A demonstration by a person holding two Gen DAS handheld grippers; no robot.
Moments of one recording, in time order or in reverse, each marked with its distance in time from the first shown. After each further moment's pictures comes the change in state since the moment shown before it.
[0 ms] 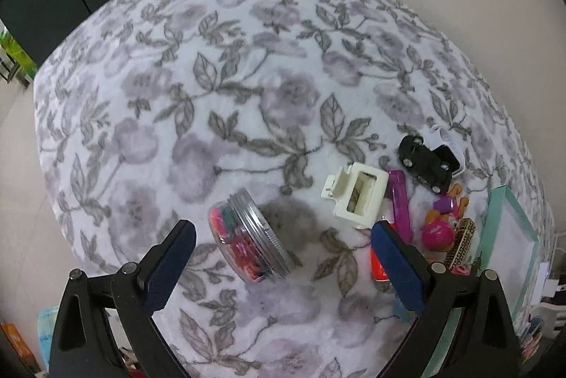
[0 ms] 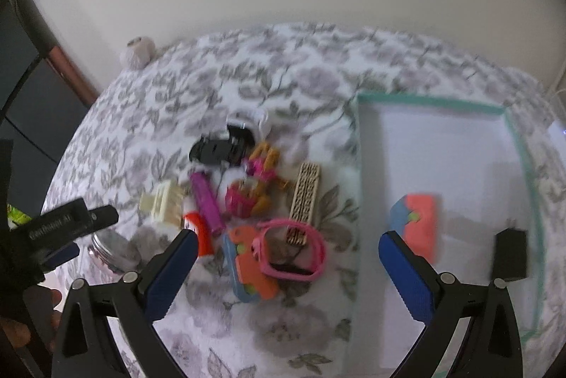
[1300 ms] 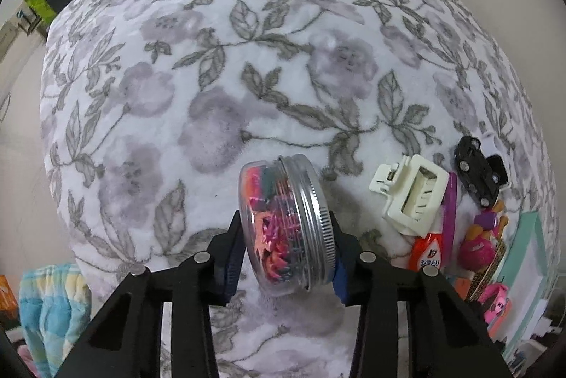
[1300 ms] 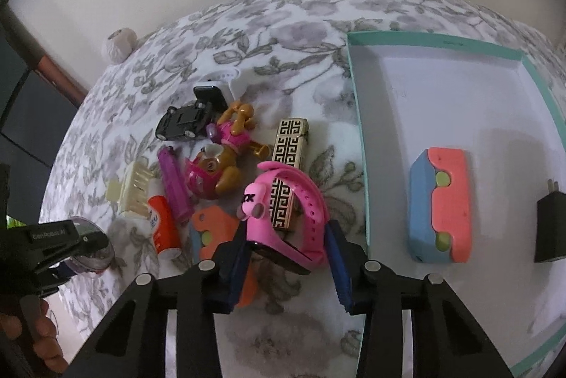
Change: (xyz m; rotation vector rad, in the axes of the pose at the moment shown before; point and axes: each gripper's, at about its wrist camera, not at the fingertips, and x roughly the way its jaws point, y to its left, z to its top) left arm 0.046 0.010 0.002 -0.162 0.085 0.054; right arm 0.047 -0.023 -0.019 0.089 0.048 0.029
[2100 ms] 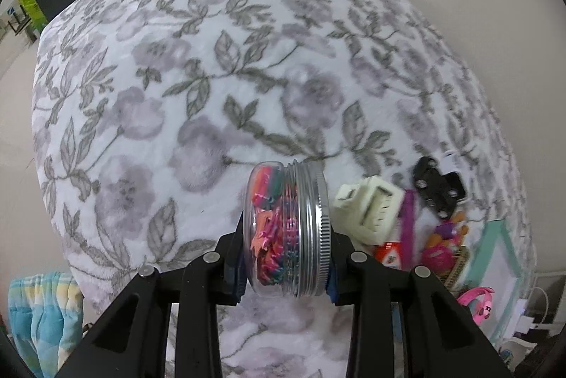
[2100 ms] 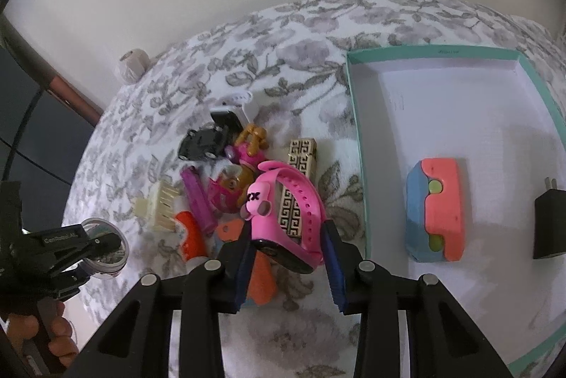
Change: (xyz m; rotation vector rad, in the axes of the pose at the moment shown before) left arm -0.029 0.007 -0.002 0.015 -0.076 -0.130; right arm -0.025 -0.003 0.006 0.053 -0.042 0.089
